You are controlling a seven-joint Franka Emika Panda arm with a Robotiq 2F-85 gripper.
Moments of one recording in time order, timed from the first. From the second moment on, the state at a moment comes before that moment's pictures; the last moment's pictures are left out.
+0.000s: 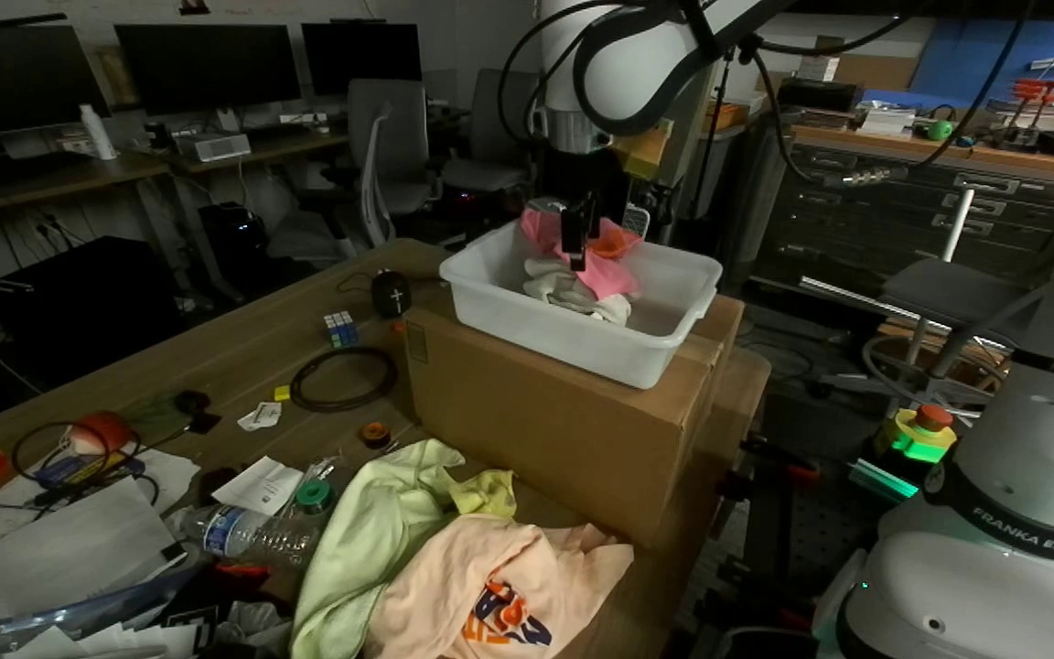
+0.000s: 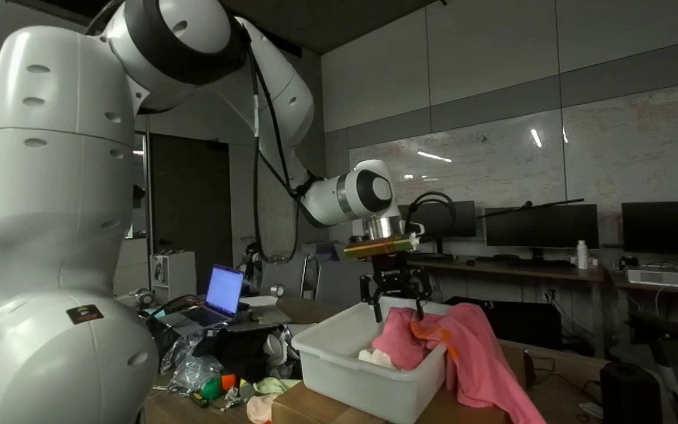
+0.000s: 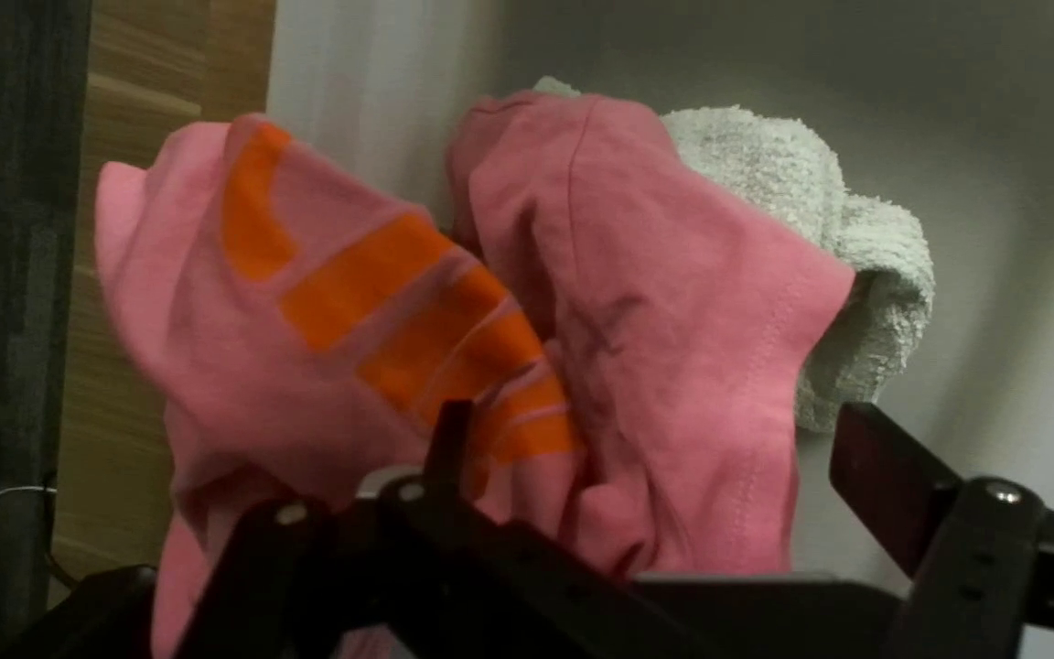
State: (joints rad) arm -0.08 0.05 -0.07 -2.16 -0.25 2.18 -0.18
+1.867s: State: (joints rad) arm -0.11 0.27 -0.09 -2.14 -0.25 2.45 -0.24
